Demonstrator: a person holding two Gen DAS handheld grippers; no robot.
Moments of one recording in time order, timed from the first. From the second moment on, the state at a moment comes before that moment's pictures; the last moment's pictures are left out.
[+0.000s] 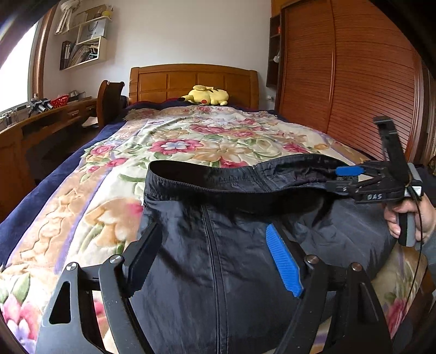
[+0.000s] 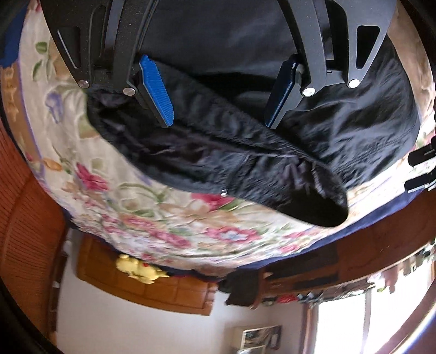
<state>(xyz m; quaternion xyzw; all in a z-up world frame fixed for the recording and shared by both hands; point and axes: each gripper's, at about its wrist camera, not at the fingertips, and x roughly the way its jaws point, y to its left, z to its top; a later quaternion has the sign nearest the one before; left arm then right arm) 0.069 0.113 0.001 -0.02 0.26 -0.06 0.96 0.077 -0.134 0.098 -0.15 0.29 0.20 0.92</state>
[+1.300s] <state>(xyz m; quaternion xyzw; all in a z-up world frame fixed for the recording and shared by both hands) 0.067 0.117 -0.011 0.00 0.26 -0.06 0.96 0.212 -0.050 0.098 -0.26 0.30 0.12 0.91</state>
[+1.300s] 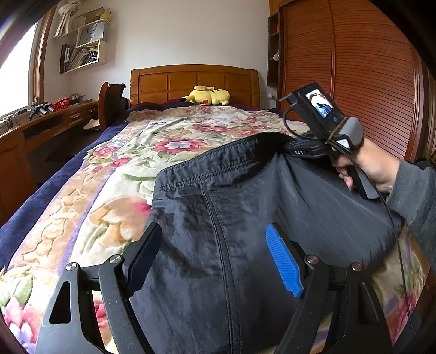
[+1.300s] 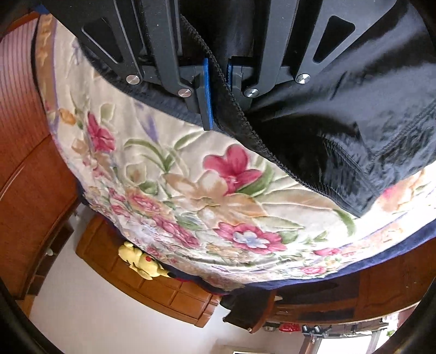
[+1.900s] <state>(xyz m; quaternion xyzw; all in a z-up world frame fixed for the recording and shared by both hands) 0.066 0.110 -0.009 0.00 0.26 -0.07 0.96 0.194 -0.090 0.125 -0.24 0.30 0.08 0.92</state>
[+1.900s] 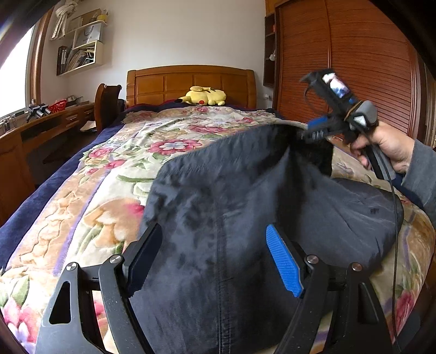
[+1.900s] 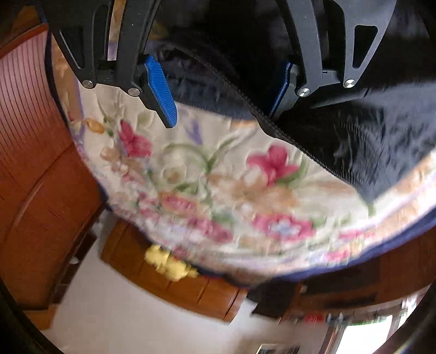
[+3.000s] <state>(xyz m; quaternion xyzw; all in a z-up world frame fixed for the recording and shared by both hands) 0.074 0.099 -0.021 0.02 0.28 -0.06 0.96 0.231 -0.203 0.019 -0.06 0.41 0.02 0.91</state>
